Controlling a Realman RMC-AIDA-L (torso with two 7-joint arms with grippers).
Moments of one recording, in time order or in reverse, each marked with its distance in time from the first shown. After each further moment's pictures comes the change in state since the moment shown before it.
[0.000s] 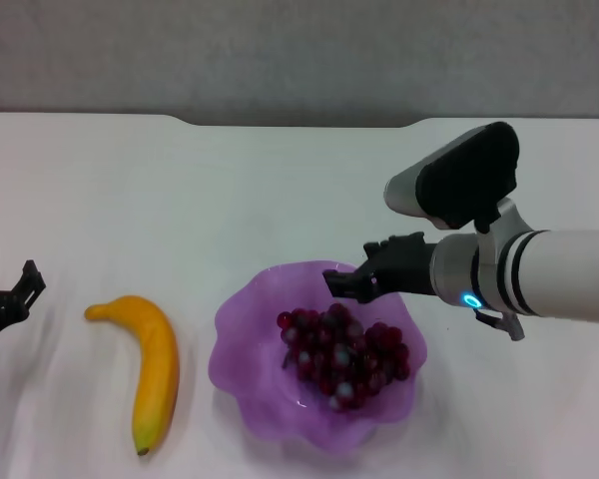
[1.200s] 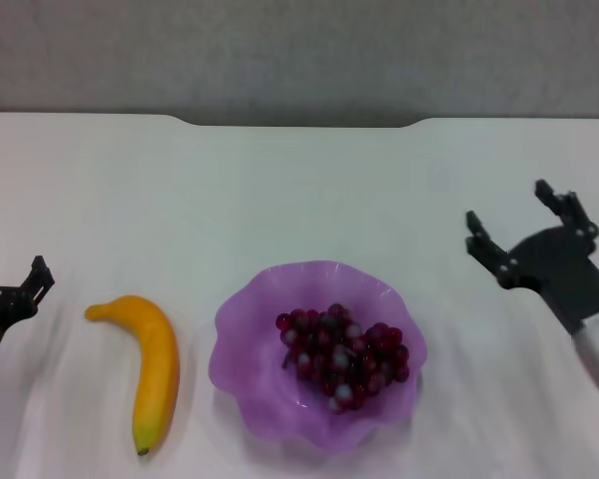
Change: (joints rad) left arm -0.001 -0.004 0.008 -0.011 0.004 0.008 -0.004; right arm -0.252 0.005 -0.381 -0.513 0.000 -1.483 -0.014
